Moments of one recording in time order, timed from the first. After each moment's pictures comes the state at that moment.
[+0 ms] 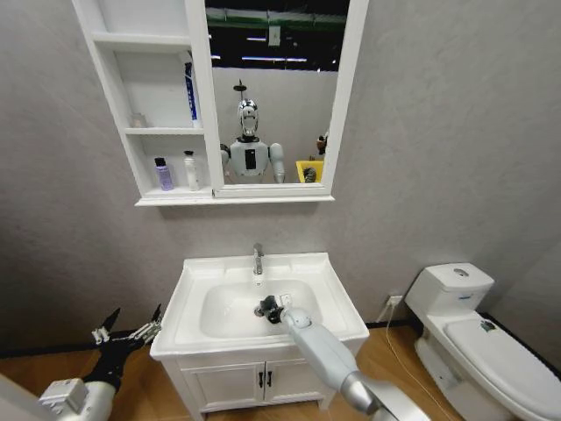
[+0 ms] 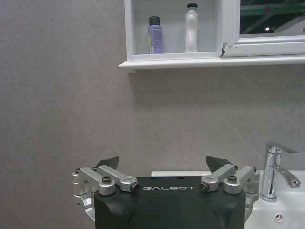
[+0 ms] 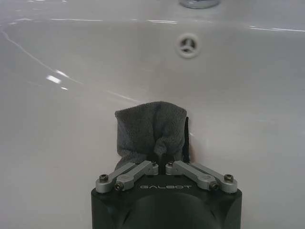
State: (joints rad) left arm 1.63 -1.32 -0.89 -2.35 -0.39 0.23 -0.04; right arm -0.39 1.58 -0.17 0.71 0.50 -0.42 0.05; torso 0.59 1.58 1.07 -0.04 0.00
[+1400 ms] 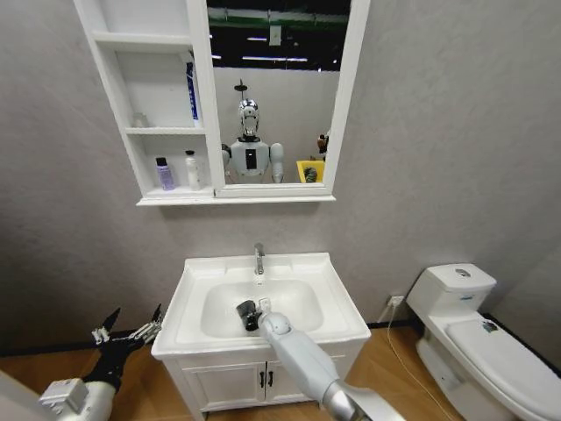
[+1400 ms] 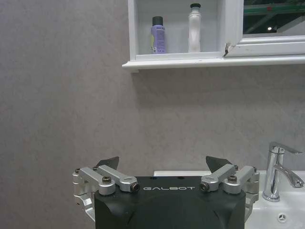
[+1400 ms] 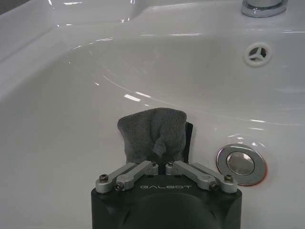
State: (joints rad) left arm 1.64 -1.32 -0.89 -2.35 -0.39 0.23 -0.04; right arm -0.44 1.61 -0.21 0.82 0.60 -0.41 0.09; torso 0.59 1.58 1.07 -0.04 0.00
